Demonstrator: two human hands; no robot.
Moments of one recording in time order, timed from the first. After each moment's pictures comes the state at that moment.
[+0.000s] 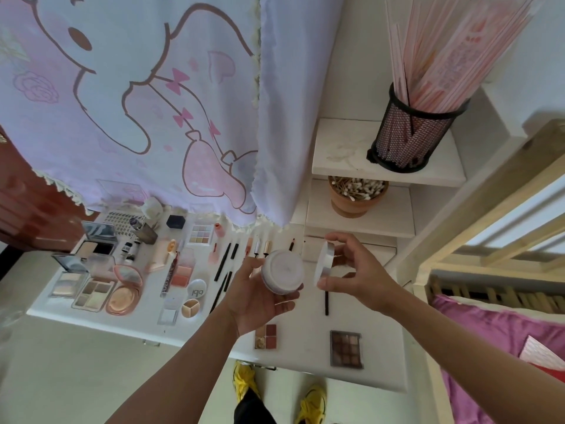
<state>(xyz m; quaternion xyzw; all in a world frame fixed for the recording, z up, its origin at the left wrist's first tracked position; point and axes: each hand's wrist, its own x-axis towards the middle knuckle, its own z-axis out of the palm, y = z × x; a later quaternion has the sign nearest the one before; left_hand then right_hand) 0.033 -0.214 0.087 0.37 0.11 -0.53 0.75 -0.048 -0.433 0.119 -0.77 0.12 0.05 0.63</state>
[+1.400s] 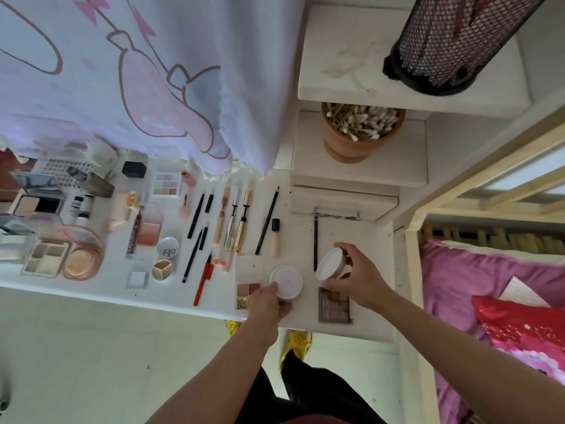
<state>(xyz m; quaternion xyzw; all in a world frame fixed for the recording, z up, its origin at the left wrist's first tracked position) -0.040 -0.261 -0.047 0.57 0.43 -0.37 0.60 -0.093 -0.455 -0.026 -0.81 0.27 0.13 0.50</state>
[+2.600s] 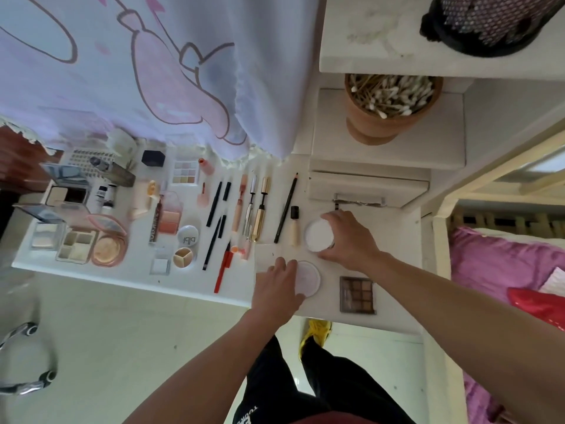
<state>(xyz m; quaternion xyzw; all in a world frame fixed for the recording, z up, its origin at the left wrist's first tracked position) -0.027 -0.237 -0.026 0.92 -0.25 -0.30 0.09 -0.023 -0.434 -0.043 -0.94 0.11 0.18 0.26</state>
